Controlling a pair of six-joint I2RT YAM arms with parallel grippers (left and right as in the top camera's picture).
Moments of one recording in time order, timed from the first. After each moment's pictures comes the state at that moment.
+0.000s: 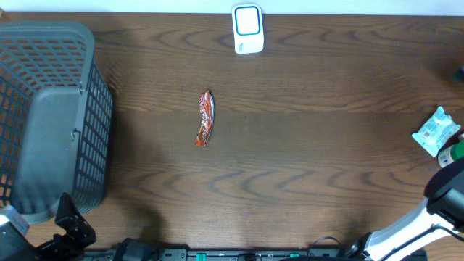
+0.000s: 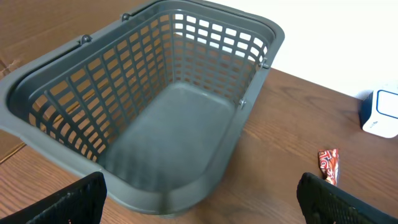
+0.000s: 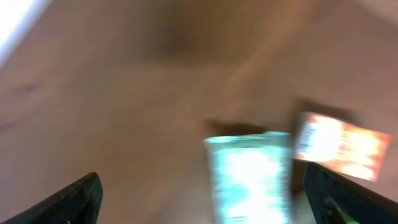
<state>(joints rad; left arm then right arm) -0.30 0.46 1.42 -1.47 -0.64 -0.43 -0.63 2.01 1.88 -0.88 -0.06 0.26</state>
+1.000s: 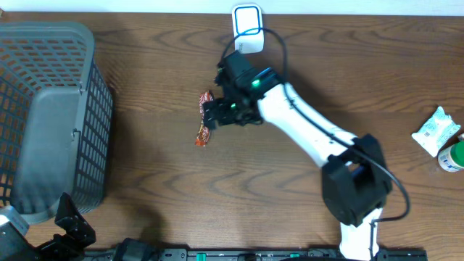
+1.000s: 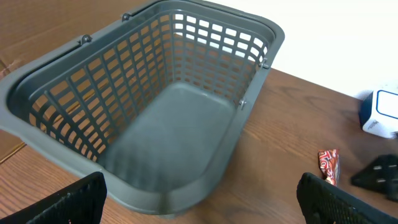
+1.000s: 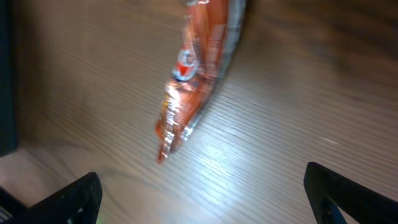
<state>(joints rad) -0.30 0.46 1.42 -1.47 -0.64 -0.43 0.65 2.06 1.68 -0.84 -0.29 0.42</state>
